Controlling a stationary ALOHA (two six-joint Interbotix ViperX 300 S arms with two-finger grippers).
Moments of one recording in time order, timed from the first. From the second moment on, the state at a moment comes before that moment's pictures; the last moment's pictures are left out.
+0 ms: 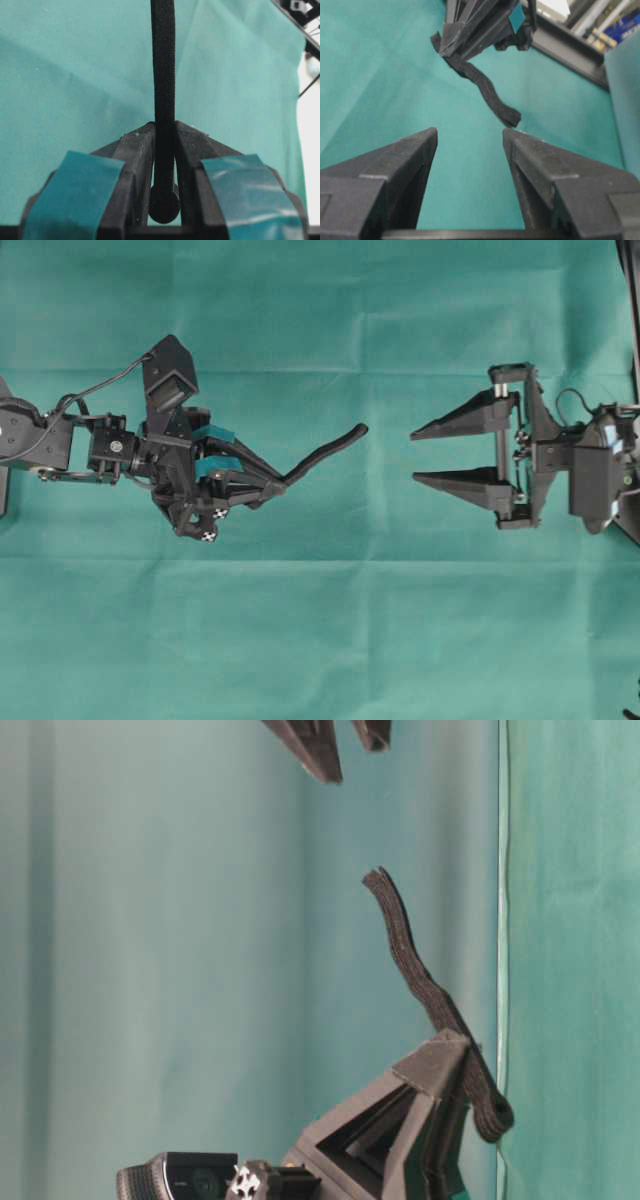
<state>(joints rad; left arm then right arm) -0.05 -0.15 0.88 -0.02 -0.41 -0.65 -0.02 -0.43 1.11 -0.09 -0.55 -0.30</state>
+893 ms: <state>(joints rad) -0.06 -0.15 0.88 -0.02 -0.43 -0.67 -0.07 -0.21 1.06 -0.09 -0.73 -0.35</state>
